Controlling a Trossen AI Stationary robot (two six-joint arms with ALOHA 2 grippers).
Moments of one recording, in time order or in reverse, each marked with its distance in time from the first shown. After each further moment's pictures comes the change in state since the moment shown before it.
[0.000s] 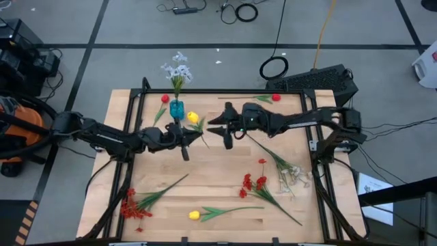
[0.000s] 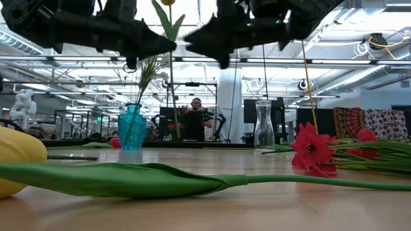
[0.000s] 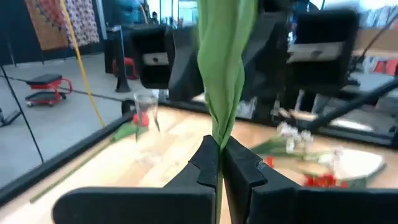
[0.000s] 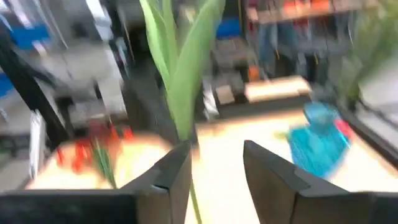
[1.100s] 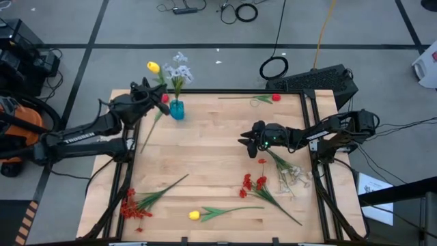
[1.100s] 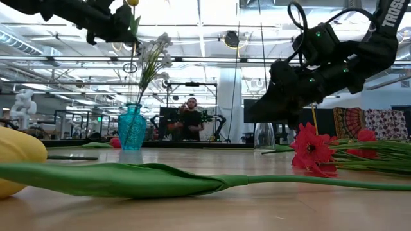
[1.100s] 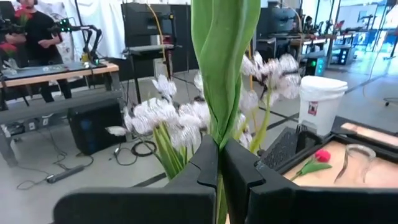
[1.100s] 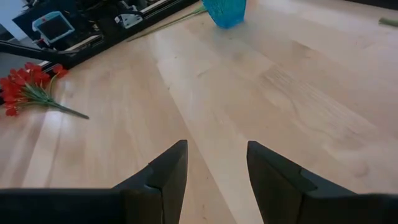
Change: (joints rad) left arm 0.474 -0.490 0.194 -0.681 -0.166 0.105; right arm 0.020 -0.140 -0.642 0.267 0.234 0.288
